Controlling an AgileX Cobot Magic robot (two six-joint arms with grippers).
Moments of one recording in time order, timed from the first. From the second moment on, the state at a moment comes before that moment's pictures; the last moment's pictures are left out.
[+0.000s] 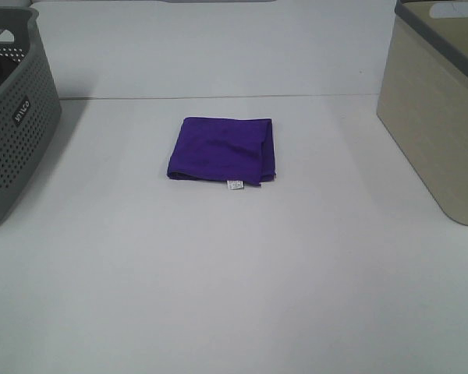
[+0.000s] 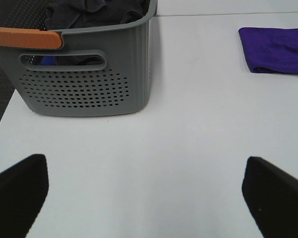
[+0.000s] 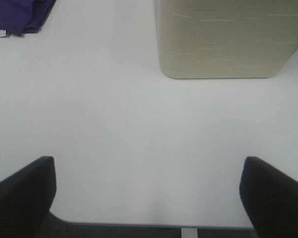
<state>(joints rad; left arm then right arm) 0.02 -0.01 -0.50 -0.01 1.05 0.02 0.04 0.00 -0.46 0.01 1.10 -0.03</state>
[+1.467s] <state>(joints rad) 0.02 -0.01 -0.50 -0.01 1.05 0.02 0.04 0.00 -0.46 0.01 1.10 -0.03</state>
